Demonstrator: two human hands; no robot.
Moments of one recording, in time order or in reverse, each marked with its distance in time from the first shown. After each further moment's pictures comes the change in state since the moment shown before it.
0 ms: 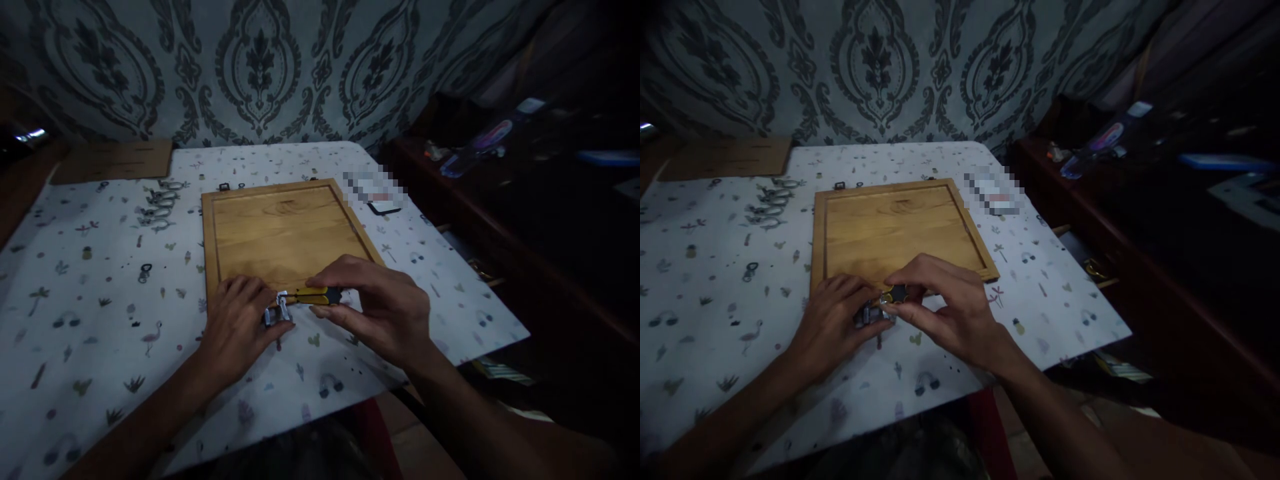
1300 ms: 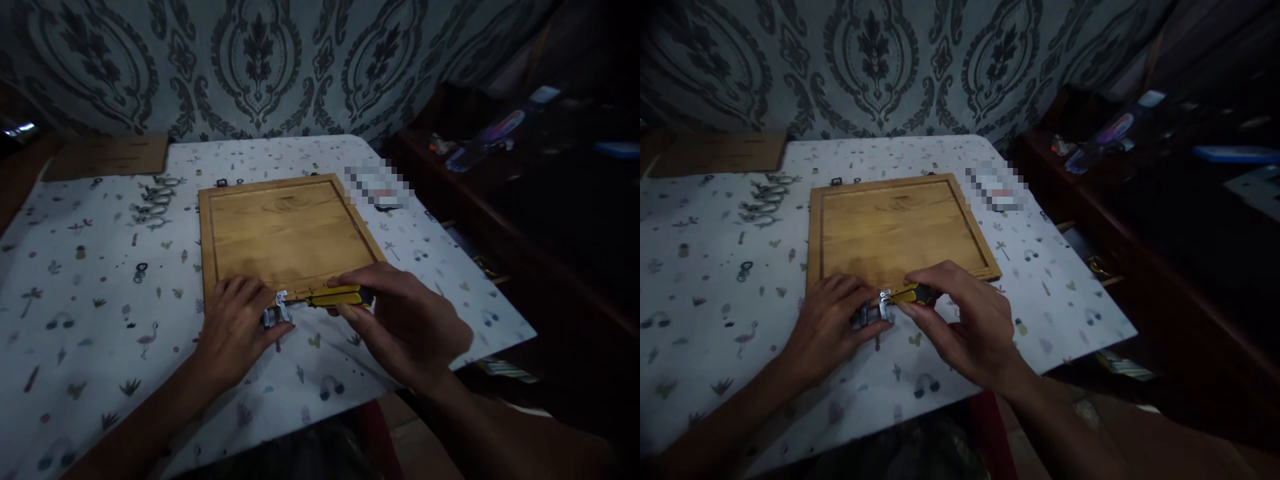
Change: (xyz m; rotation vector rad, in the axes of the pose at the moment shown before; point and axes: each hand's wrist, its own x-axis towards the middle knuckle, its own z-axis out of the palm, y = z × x) left_hand 0.002 0.000 0.000 -0.002 -0.009 -0.006; right_hand -0.022 -0.001 0.003 -0.095 0.206 0.042
